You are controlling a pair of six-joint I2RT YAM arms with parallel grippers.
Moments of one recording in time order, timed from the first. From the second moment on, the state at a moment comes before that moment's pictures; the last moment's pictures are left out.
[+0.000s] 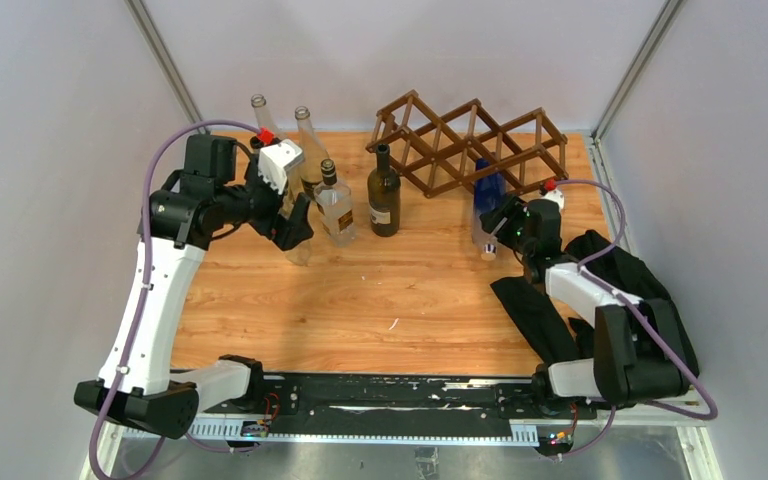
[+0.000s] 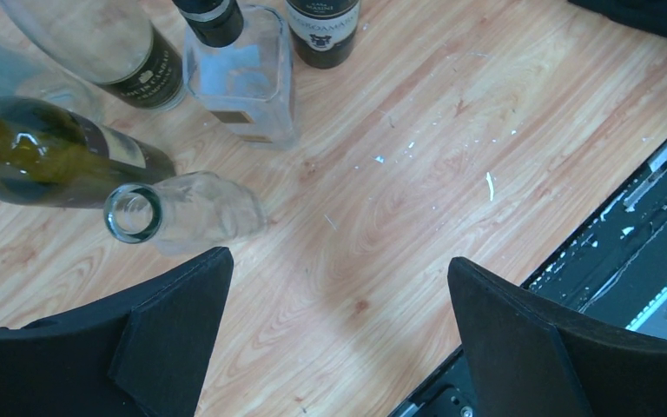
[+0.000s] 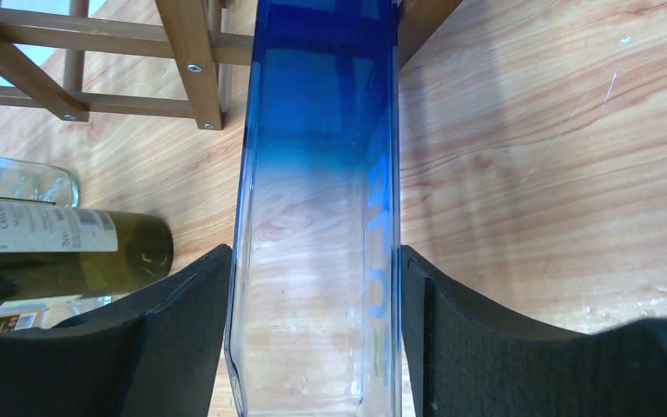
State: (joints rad) left arm -0.19 1.16 1.53 -1.10 0.47 0.35; right arm 0.15 1.35 0.60 0.31 -0.01 0.62
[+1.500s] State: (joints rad) left arm -0.19 1.19 1.51 -1.10 0.54 0.39; right arm 0.16 1.26 0.49 0.13 -0.01 0.65
